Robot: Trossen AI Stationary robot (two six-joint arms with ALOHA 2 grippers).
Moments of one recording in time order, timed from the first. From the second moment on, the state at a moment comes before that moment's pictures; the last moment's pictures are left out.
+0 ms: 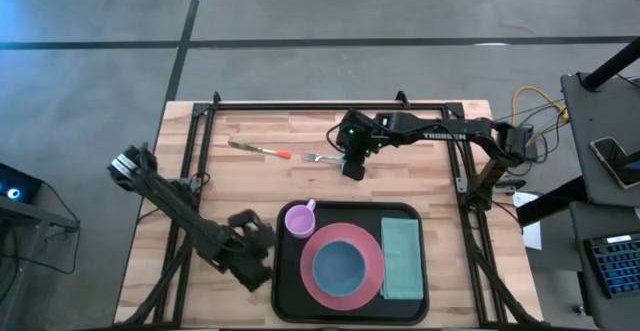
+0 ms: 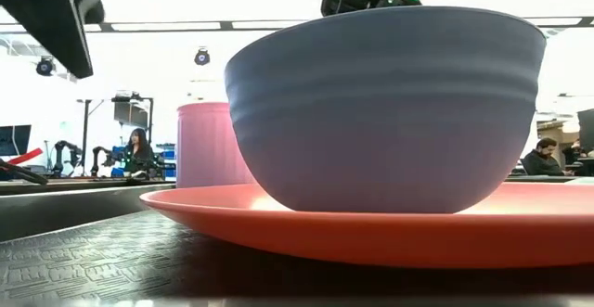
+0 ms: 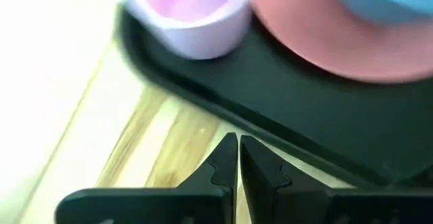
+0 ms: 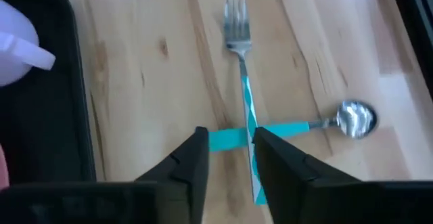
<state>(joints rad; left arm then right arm) -0.68 1.56 1.21 -0.99 -0.40 -1.10 -0.28 1.71 1.32 -0.65 -0.01 -0.03</state>
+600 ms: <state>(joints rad) -0.68 1.21 0.93 -1.02 -0.51 -1.52 -0.28 1.93 1.40 -0.52 0.16 -0.12</state>
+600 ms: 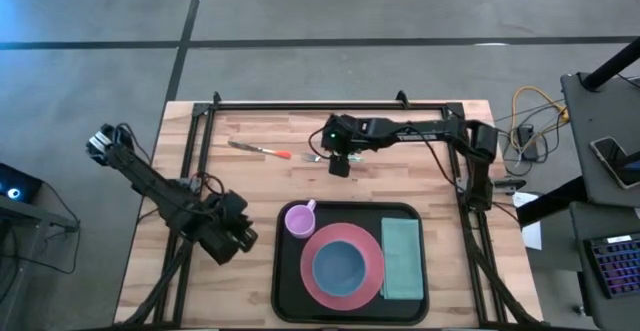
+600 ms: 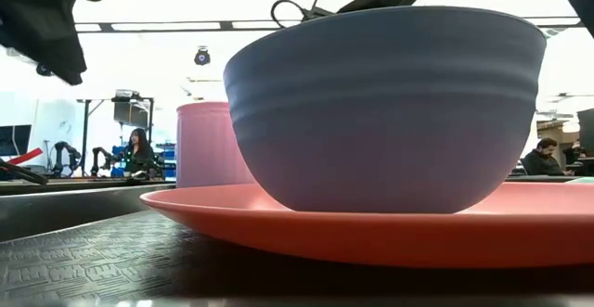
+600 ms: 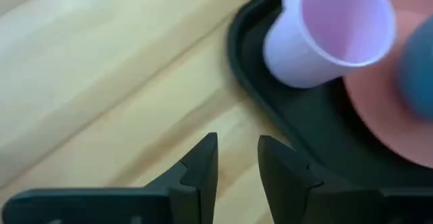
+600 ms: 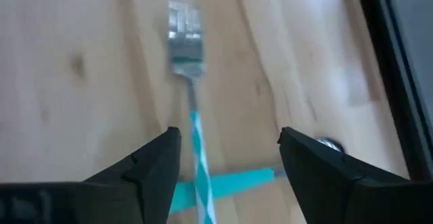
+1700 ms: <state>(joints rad) -0.68 0.79 0.57 -1.01 -0.53 -1.54 -0.30 2.16 1.55 -0.68 0.05 -0.05</state>
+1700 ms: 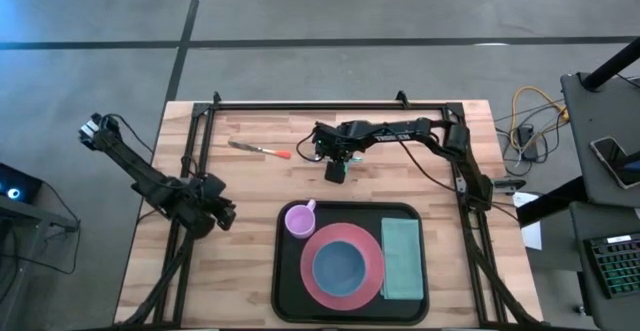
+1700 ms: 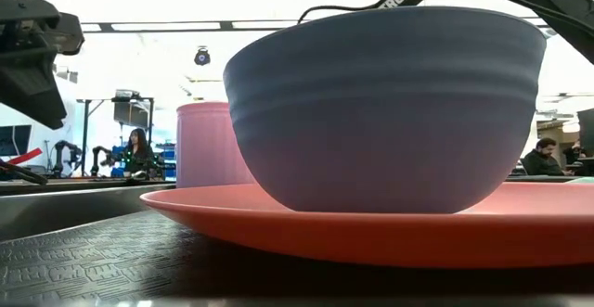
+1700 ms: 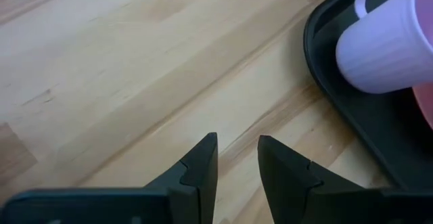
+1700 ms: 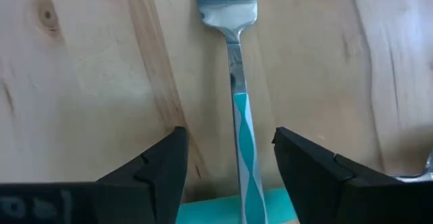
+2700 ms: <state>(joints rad) -0.68 0.82 0.57 -0.98 -0.53 -1.55 -0.31 2.11 1.55 -0.68 0.02 0.15</state>
